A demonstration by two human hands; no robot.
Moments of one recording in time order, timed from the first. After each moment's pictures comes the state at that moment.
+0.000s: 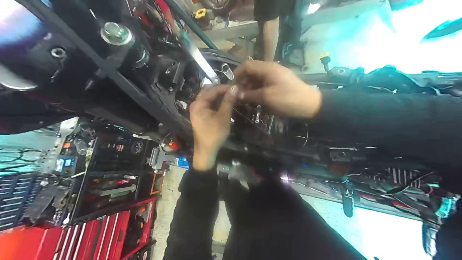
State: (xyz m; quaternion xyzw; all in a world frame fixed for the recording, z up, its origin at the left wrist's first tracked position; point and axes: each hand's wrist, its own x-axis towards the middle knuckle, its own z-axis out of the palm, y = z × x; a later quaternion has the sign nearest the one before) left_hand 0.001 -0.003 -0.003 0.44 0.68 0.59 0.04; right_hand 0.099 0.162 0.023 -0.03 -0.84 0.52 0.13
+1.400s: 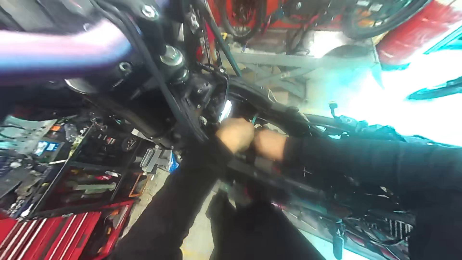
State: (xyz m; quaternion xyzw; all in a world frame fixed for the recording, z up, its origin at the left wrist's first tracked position) left_hand -0.044 0.057 -0.008 0.50 0.81 -0.22 0.20; right_hand 0.060 0.154 -0.067 0.01 -0.97 0.13 -0.21
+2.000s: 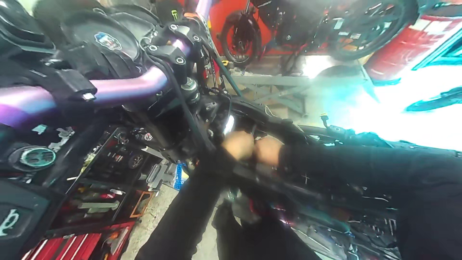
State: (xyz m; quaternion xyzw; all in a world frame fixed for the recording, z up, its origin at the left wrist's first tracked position) left_hand -0.019 0.052 0.032 0.46 0.82 -0.21 0.27; right_hand 0.059 0.143 -0.051 -0.06 -0.97 0.11 -0.22
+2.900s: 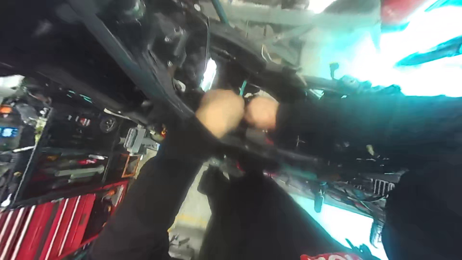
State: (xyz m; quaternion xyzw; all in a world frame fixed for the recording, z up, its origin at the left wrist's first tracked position) left_hand -0.019 0.037 0.012 0.49 0.82 -0.18 0.22; right_hand 0.061 0.165 -0.073 0.11 -0.97 0.05 -0.18
